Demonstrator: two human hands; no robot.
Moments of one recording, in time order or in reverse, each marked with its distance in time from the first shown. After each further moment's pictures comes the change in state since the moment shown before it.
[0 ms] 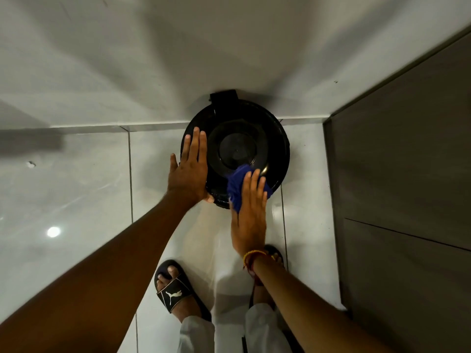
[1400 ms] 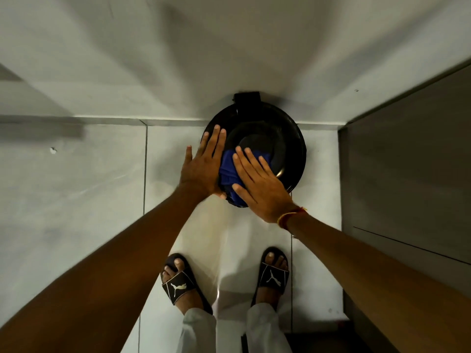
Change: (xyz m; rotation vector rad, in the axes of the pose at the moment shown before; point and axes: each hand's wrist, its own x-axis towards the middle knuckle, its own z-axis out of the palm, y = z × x) left_hand 0.004 -0.018 0.006 -0.021 0.029 0.068; right_hand 0.076 -0.008 -0.049 -0.333 -0.439 -0.608
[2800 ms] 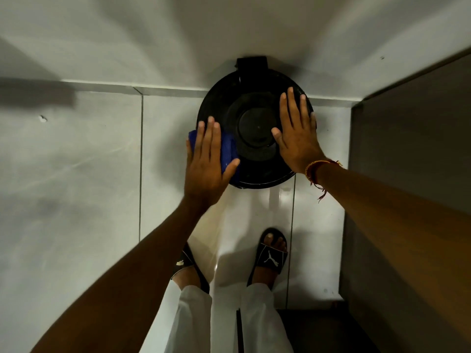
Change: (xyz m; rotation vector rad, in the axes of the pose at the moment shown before) left_hand -0.024 0.011 0.079 -0.205 0.448 -0.053; right_hand 0.027 0.084 -0.021 -0.043 0.079 0.285
